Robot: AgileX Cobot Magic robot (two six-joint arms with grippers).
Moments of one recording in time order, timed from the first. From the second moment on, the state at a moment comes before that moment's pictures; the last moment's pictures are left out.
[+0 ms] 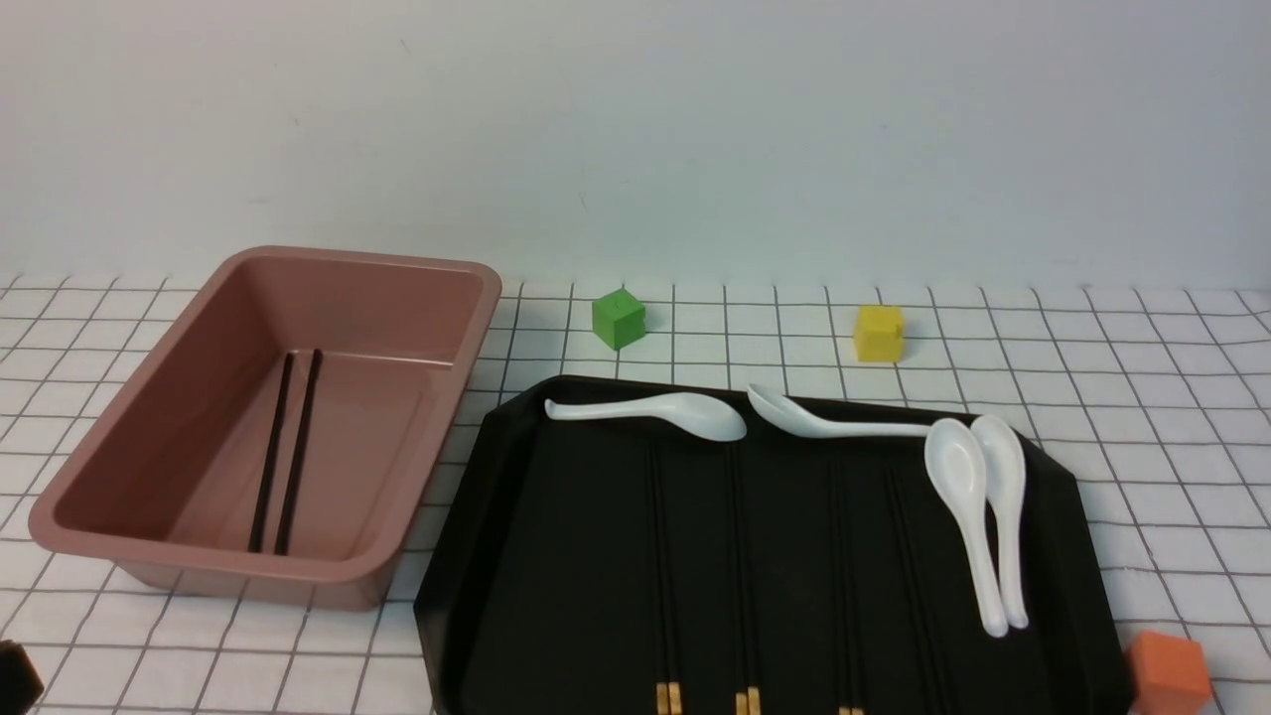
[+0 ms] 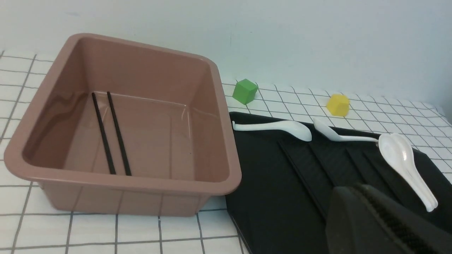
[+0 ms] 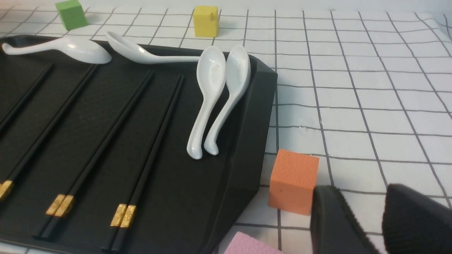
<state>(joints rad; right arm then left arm) 0.06 -0.01 0.02 -0.02 0.36 0.09 -0.10 0.10 -0.34 -0.41 0.54 0.08</state>
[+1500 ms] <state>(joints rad) 0.06 -0.01 0.02 -0.02 0.36 0.09 -0.10 -0.01 0.03 -0.03 0.38 -0.31</state>
